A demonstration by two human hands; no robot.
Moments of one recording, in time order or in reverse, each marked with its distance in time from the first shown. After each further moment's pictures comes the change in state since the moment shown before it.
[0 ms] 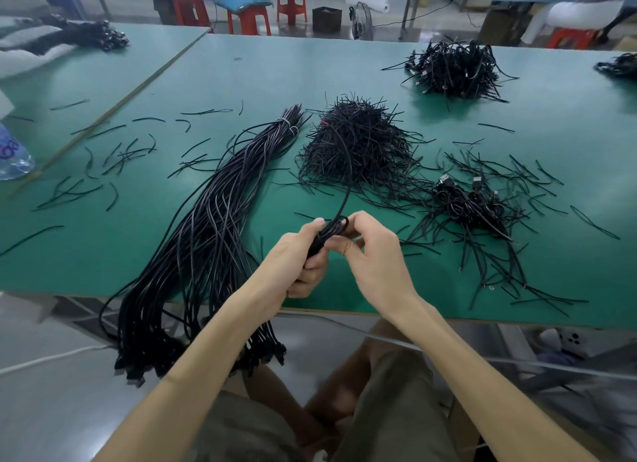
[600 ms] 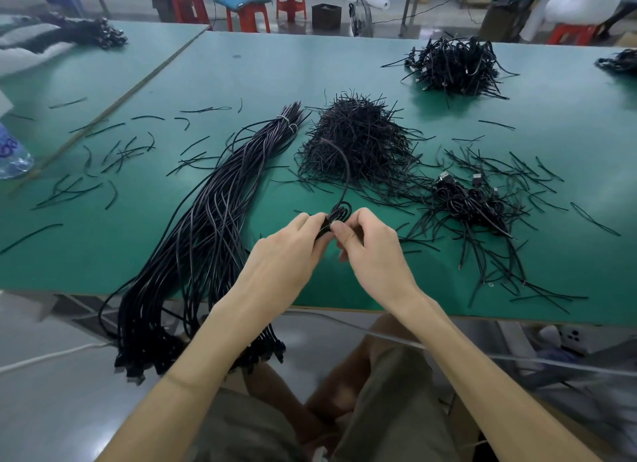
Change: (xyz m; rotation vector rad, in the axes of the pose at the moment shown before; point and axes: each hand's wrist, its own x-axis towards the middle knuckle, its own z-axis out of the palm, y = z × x) left_hand -0.012 0.003 -0.002 1.147 0.298 0.495; right_hand 0.003 -0.003 -0.003 -0.046 -0.014 0.129
